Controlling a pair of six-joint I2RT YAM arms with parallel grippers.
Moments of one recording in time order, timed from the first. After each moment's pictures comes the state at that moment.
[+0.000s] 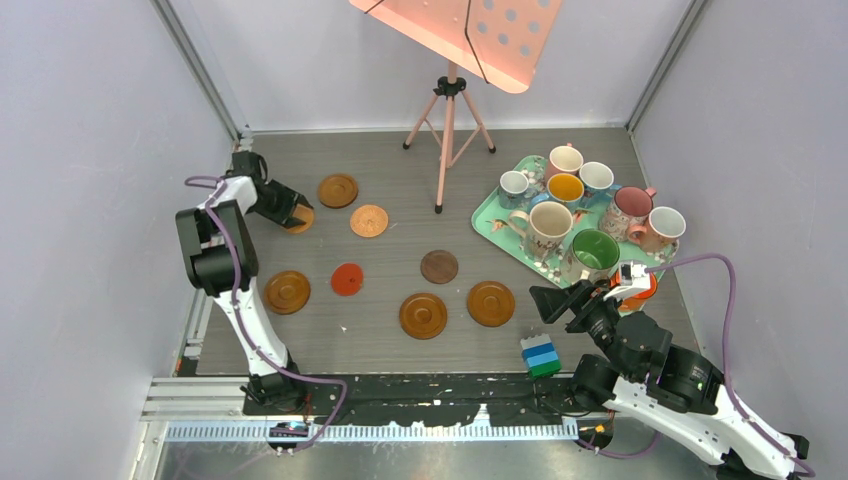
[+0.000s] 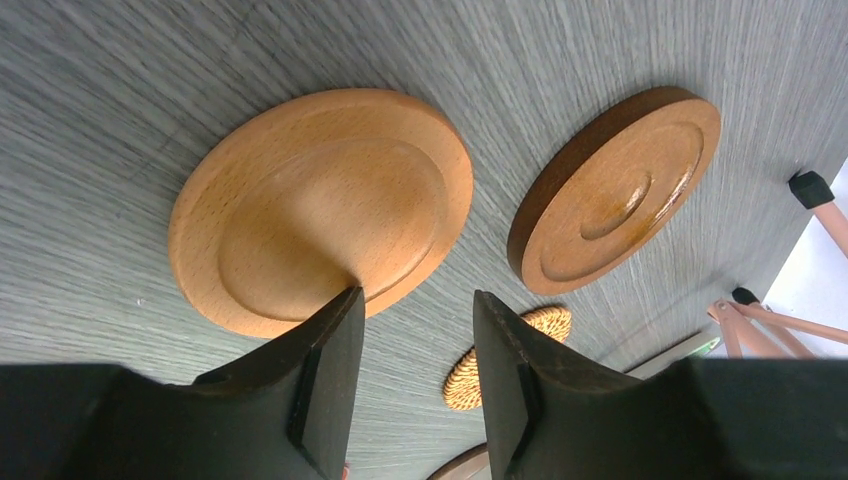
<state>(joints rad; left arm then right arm) 0.24 2.06 1.47 -0.56 0.31 -0.85 1.01 0.07 0.57 -0.76 0.59 0.81</state>
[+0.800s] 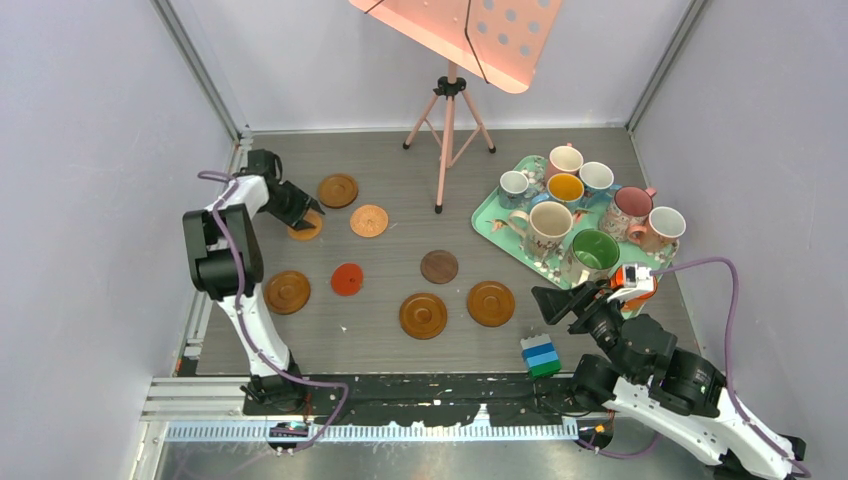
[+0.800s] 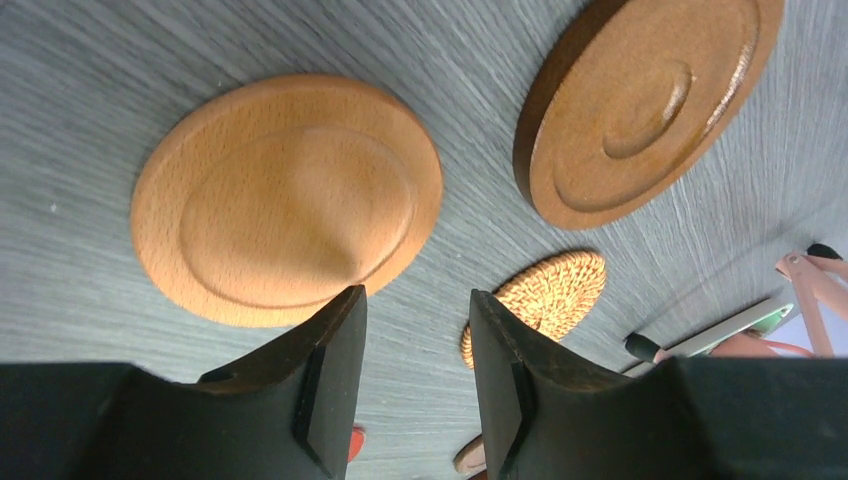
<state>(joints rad) 0.16 2.01 1.43 -0.60 0.29 -0.82 1.01 0.03 0.56 -0.77 0.59 0.82</state>
